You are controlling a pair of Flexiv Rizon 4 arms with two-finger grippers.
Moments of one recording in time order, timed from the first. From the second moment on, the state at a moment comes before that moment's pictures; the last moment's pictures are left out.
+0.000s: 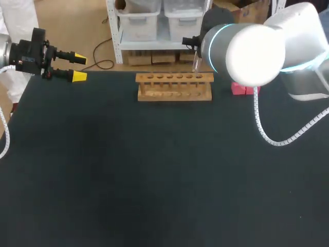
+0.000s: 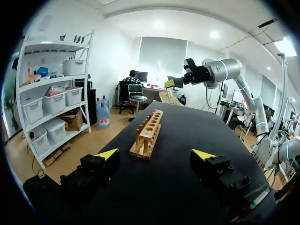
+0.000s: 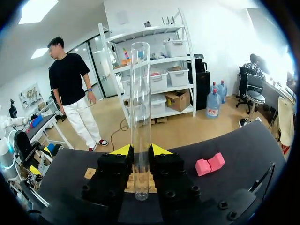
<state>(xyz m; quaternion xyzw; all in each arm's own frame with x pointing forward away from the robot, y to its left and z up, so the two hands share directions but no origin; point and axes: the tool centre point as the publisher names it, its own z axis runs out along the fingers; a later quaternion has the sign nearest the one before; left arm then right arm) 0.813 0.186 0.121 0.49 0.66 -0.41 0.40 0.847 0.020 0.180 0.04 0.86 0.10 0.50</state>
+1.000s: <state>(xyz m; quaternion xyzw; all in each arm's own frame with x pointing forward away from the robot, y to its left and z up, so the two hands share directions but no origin) 0.813 0.186 0.121 0.49 0.66 -0.41 0.40 0.870 0.032 0.156 0.00 0.79 0.12 0.60</state>
